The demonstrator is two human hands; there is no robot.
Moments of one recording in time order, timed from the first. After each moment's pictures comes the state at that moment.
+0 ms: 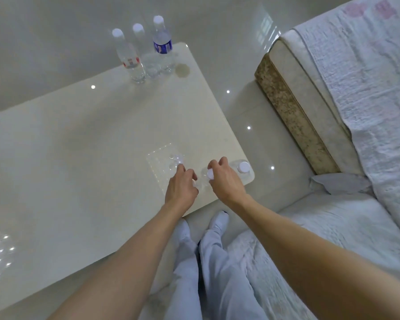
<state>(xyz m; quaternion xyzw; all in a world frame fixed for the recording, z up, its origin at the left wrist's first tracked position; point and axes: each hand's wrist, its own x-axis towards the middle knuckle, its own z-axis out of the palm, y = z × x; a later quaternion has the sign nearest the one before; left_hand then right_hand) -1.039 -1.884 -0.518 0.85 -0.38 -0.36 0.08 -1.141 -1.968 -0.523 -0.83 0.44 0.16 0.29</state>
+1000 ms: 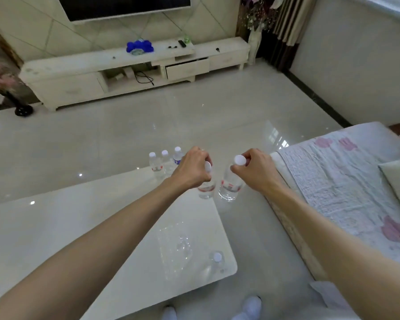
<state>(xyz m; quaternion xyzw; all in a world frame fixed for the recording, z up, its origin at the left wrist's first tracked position) -1.003 -2.072 -0.197 0.84 -0.49 -0.16 0.19 -1.146 -2.187 -0.213 -0.83 0.44 -0.15 0.32</state>
